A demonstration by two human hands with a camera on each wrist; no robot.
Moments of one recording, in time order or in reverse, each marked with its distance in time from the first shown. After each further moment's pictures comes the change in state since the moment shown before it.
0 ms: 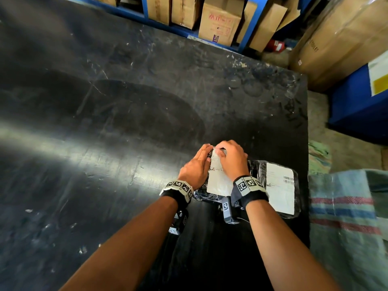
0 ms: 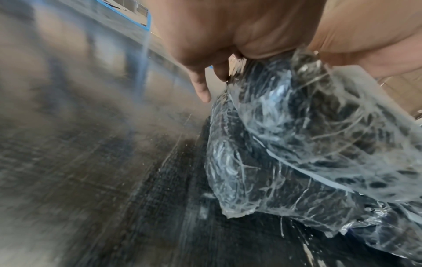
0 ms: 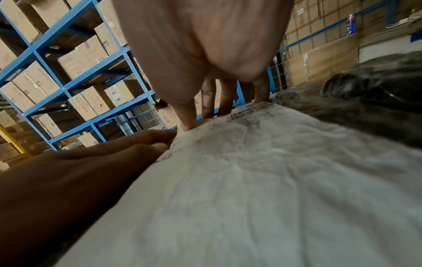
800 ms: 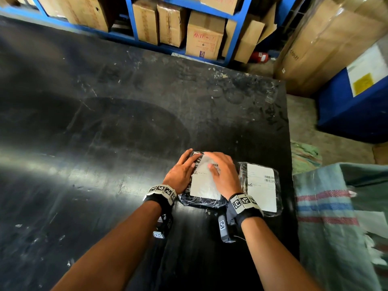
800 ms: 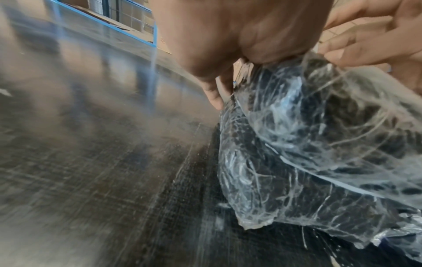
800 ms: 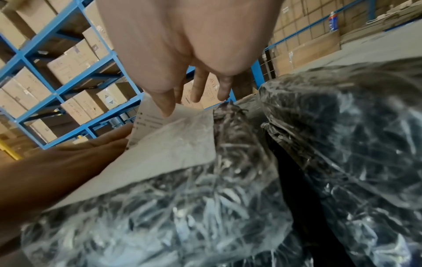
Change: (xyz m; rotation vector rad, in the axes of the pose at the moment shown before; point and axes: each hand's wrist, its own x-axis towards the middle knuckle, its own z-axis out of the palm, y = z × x) left_hand 0.000 0.003 -0.005 0.048 -0.038 0.075; right_hand -0.043 0.043 -0.009 0.205 0.116 -0.213
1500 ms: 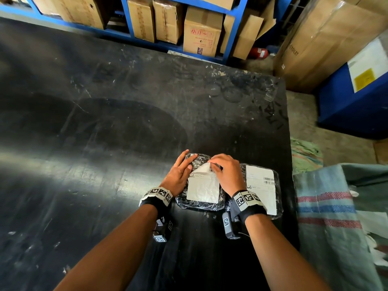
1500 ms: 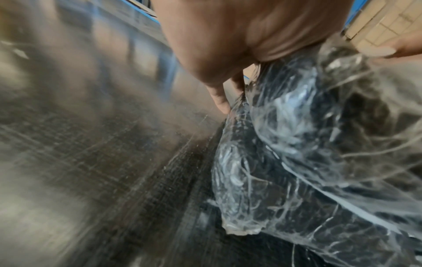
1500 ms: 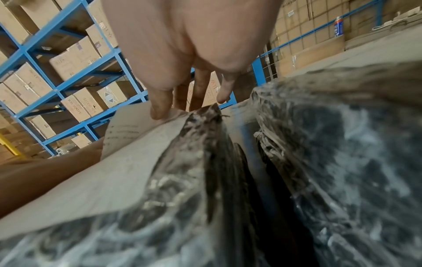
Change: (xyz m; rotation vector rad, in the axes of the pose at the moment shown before) left_hand 0.006 -0.007 0.005 -0.224 -0.003 -0.029; right_hand 0.017 0.020 -0.009 -0.050 -0.025 0.019
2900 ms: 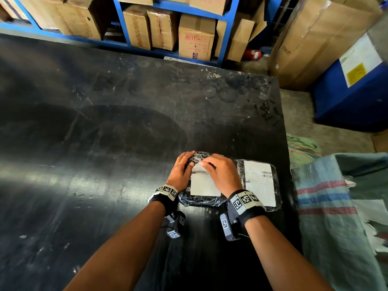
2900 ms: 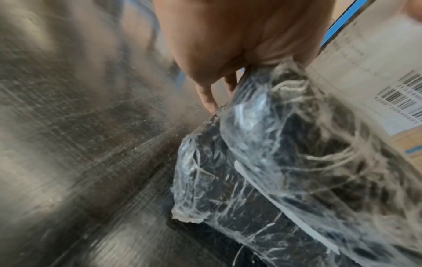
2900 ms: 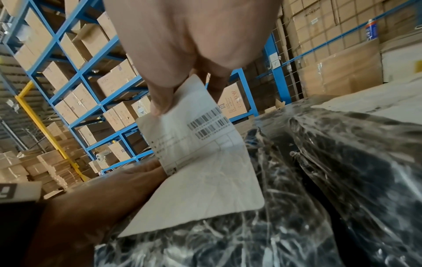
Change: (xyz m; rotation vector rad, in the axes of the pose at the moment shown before) left_hand 0.009 -0.014 0.016 -0.032 0.174 0.046; right_hand -0.021 -0.046 -0.016 0.041 0.069 -0.124
